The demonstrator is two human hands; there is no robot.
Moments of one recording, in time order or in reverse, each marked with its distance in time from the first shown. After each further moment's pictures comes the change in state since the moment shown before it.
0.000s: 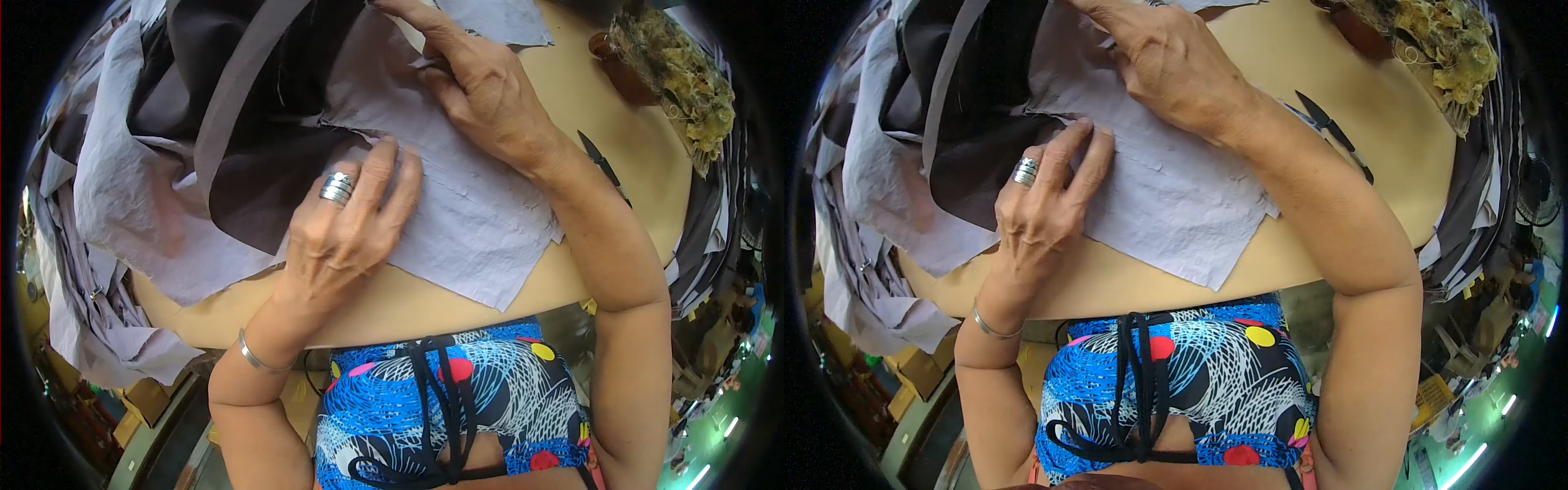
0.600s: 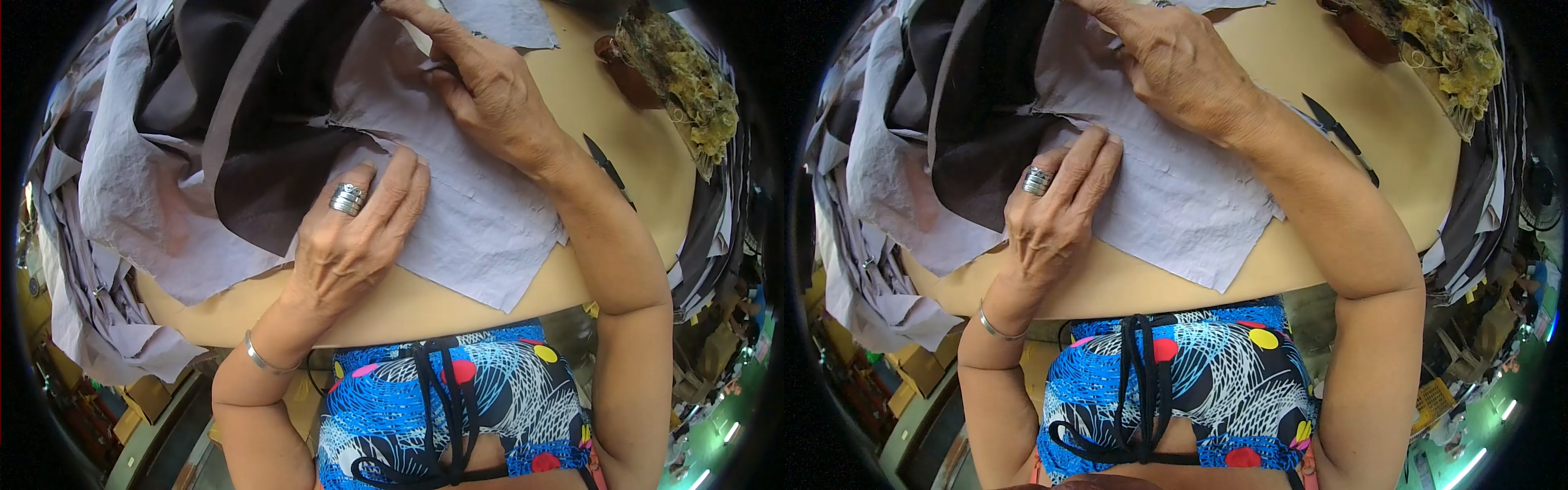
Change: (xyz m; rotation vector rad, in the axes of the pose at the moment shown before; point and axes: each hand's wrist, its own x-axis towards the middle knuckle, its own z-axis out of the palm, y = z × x) left_hand -0.004 0.003 -0.004 -0.034 -0.036 0.032; right_hand 0.001 0.000 -0.001 0.113 -0.020 0.033
